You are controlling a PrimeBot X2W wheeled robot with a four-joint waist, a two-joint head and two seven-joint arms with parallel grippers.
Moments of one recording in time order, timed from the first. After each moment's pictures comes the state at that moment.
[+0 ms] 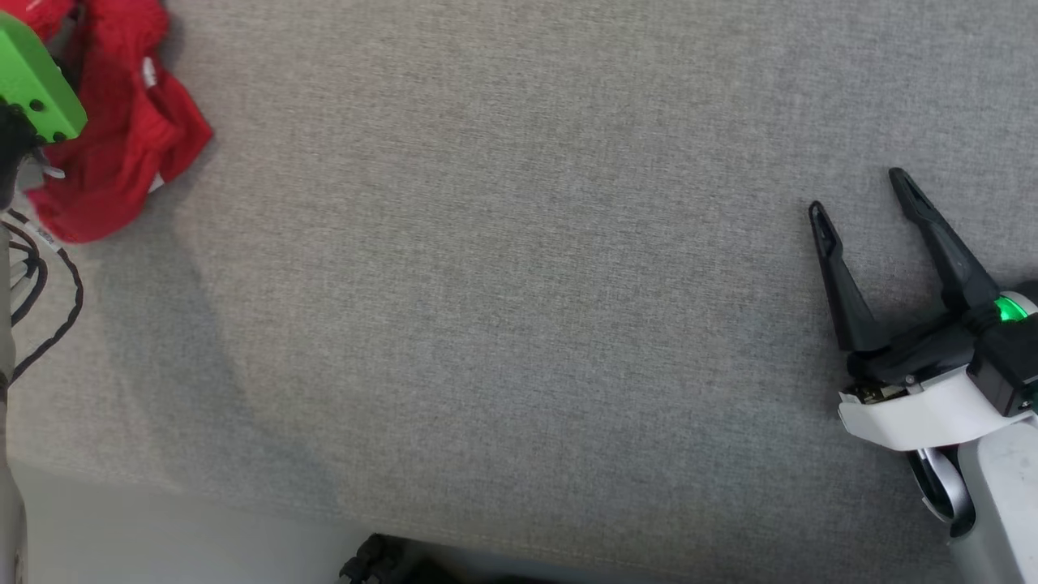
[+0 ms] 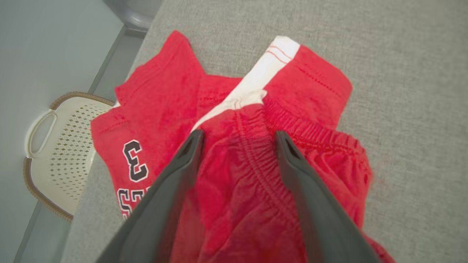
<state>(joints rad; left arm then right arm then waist) -1.16 0.39 -0.22 0.96 -0.60 -0.13 0.39 -0.18 -0.33 0.11 -0.10 0.10 0.13 -0.27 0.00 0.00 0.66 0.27</state>
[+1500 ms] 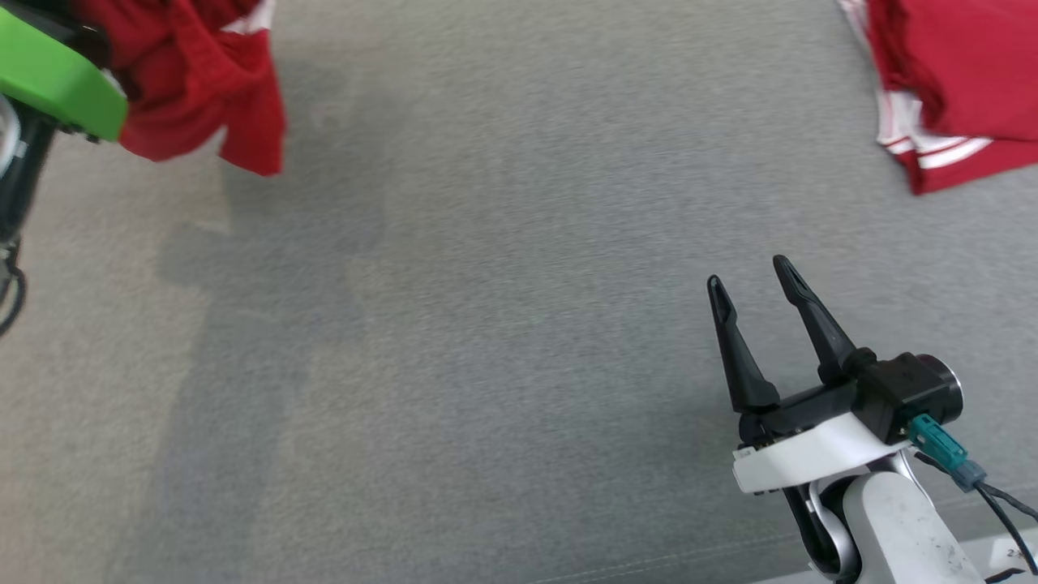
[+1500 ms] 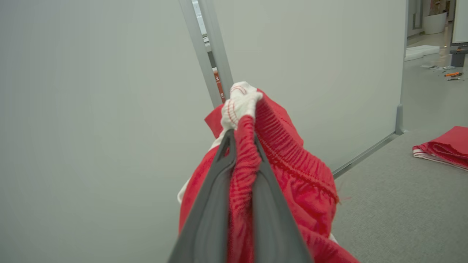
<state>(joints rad) -1.03 0.63 -0.54 0.28 -0.63 -0.11 -0.06 -0.14 -0.11 0.18 0.03 0.16 0.13 -0.26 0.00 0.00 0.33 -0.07</state>
